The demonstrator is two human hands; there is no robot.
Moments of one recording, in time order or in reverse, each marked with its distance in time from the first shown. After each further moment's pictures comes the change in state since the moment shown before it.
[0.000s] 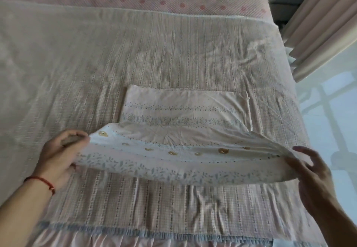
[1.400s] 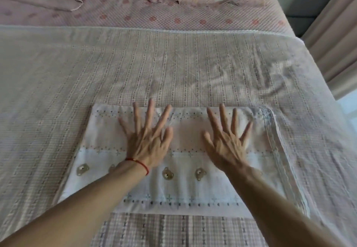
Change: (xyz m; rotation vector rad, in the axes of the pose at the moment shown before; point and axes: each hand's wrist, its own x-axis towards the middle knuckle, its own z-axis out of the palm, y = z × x) left_hand 0.243 0.037 0.334 1.139 -0.039 0.722; right_hand 0.295 -0.005 0.304 -1.111 -0.205 -0.566
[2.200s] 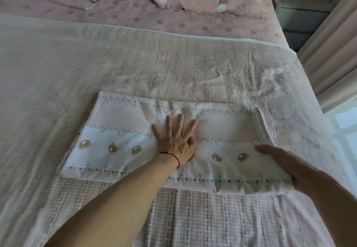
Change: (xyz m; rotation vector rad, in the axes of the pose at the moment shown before) left_hand -0.025 0.084 0.040 0.060 -0.317 0.047; right_hand -0.079 0.119 -0.101 0.984 -0.416 0.717
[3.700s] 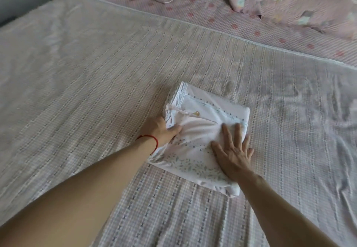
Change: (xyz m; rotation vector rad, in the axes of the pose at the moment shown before) left_hand -0.078 -0.251 -0.054 -0.539 0.049 -0.520; right_hand 0.039 -0.024 0.302 -0.923 0.035 -0.667
